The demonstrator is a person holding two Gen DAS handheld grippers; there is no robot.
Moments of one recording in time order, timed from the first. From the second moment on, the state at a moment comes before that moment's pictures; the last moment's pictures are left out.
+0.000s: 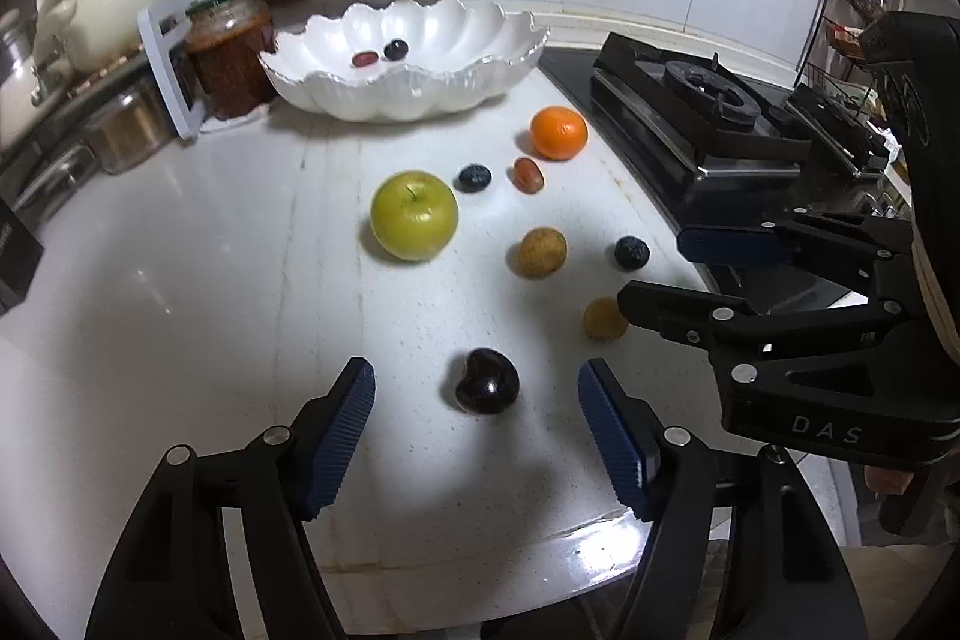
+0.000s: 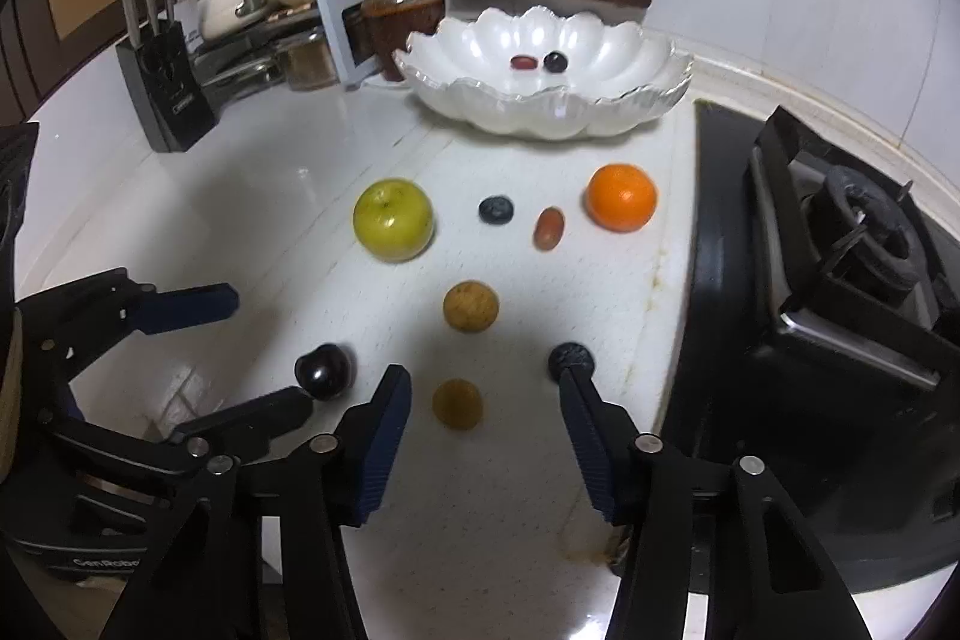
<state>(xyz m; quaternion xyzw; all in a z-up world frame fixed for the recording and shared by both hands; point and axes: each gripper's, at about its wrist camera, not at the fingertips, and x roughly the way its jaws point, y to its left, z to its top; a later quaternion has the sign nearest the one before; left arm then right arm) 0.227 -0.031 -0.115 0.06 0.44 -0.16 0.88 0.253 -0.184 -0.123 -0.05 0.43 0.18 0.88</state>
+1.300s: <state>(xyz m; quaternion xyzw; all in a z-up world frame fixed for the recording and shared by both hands) 0.245 -0.032 -0.141 0.01 0.46 -0.18 0.87 0.266 -0.177 -0.155 -0.03 0.48 0.21 0.85</state>
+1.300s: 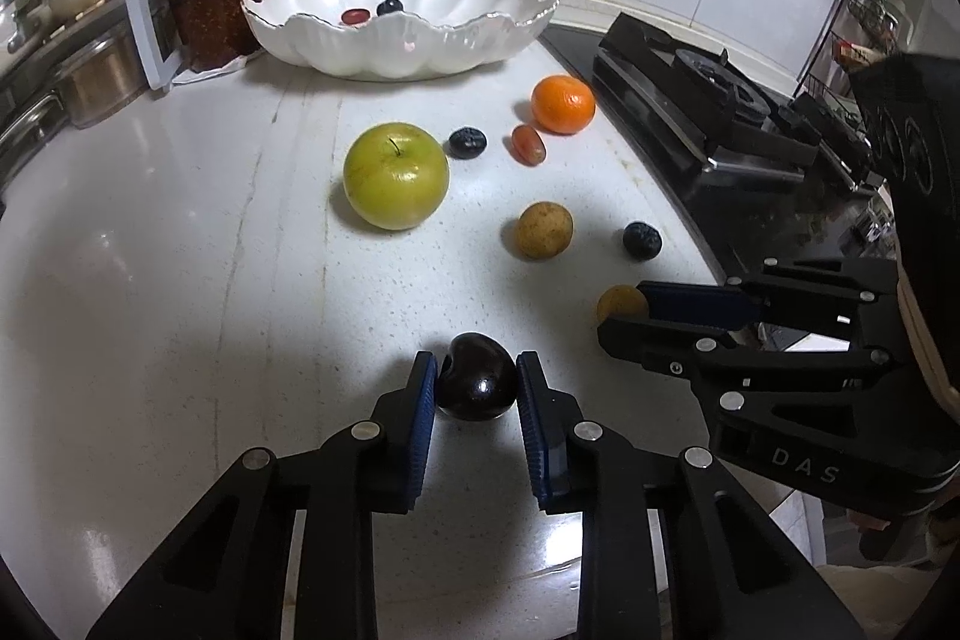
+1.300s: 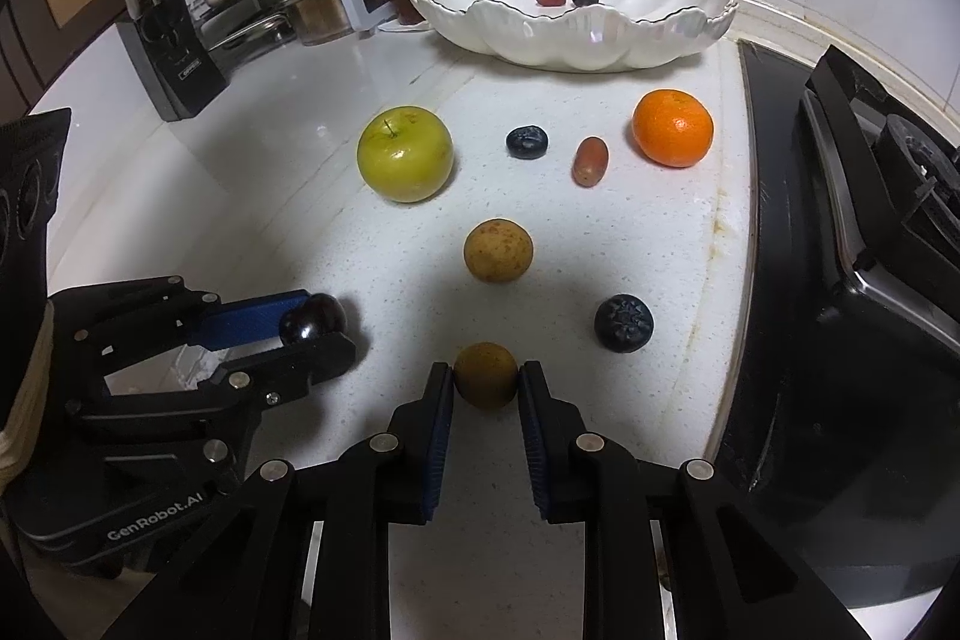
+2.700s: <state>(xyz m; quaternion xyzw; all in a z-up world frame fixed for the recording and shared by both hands) 0.268 -0.019 -0.037 -0.03 0.33 -0.15 0.93 0.278 -0.193 -0.062 0.01 0.33 0.18 0.93</state>
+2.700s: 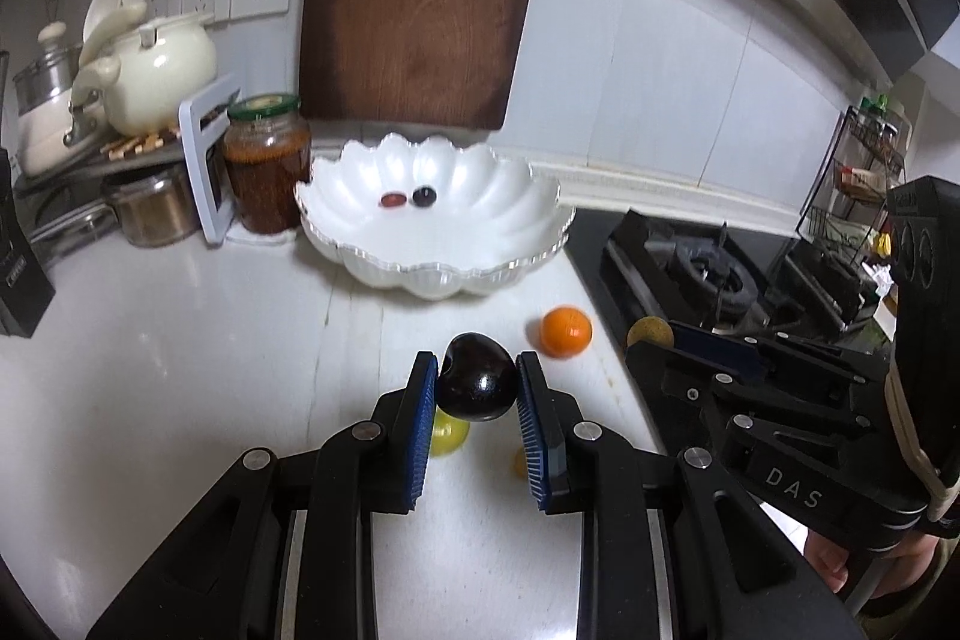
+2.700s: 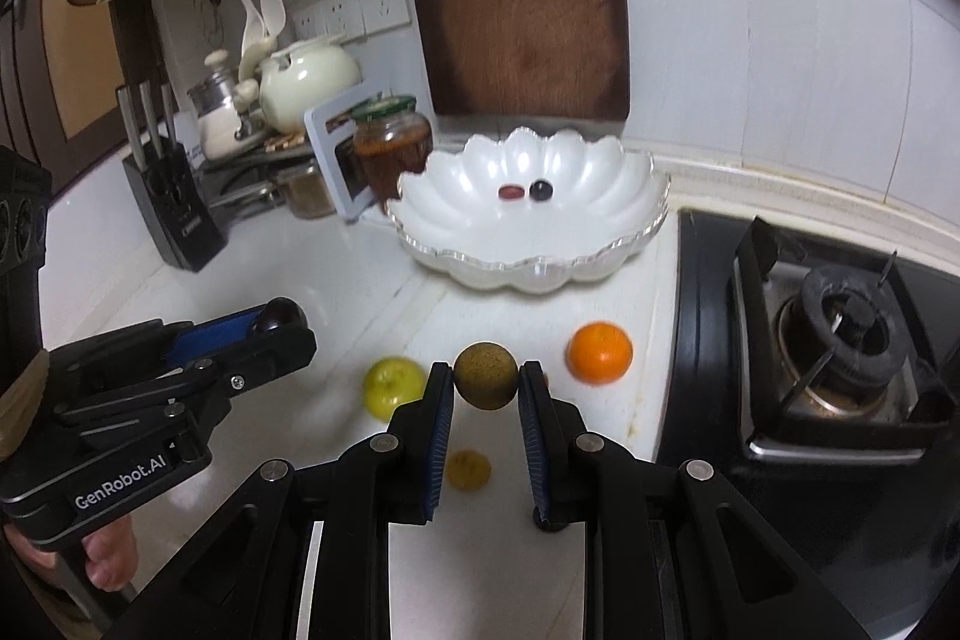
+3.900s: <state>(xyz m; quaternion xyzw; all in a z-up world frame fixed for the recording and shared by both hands) 0.353 -0.018 0.036 -0.04 0.26 -0.11 0.96 0.355 -0.190 0.007 0.03 0.23 0.14 0.96</state>
